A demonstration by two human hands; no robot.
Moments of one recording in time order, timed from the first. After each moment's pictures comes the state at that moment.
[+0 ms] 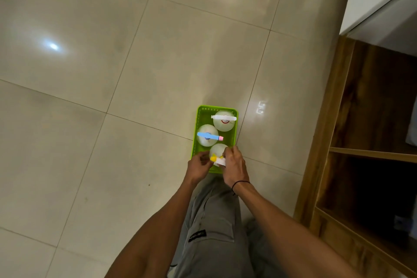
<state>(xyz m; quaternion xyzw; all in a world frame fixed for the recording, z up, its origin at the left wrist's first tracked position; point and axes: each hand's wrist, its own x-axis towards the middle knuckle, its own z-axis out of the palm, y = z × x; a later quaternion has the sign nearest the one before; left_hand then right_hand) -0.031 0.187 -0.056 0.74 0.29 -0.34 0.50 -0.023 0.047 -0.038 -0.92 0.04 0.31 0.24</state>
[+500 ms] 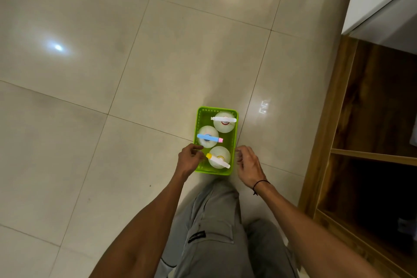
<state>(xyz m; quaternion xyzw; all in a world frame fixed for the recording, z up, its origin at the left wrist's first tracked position) -0.003 0.212 -0.050 0.73 0.35 -0.31 0.49 -0.016 -0.008 -0.044 -0.88 0.07 0.29 0.36</state>
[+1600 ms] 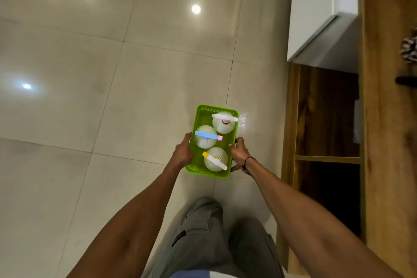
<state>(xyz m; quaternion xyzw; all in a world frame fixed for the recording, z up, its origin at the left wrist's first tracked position) 0.106 0.181 0.038 0.82 0.14 -0.39 0.40 0.095 -0.029 0.046 -0.72 0.35 0.38 0.45</state>
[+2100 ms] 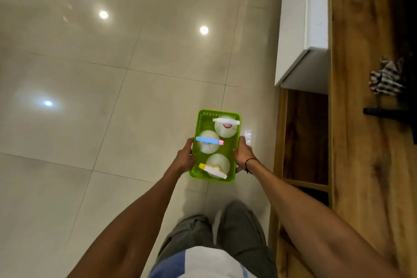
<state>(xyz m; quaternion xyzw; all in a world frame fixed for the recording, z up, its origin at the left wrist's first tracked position) 0.155 0.108 0.104 0.82 0.13 -0.38 0.41 0.161 -0.110 0.108 -0.78 0.28 0.37 0.42</state>
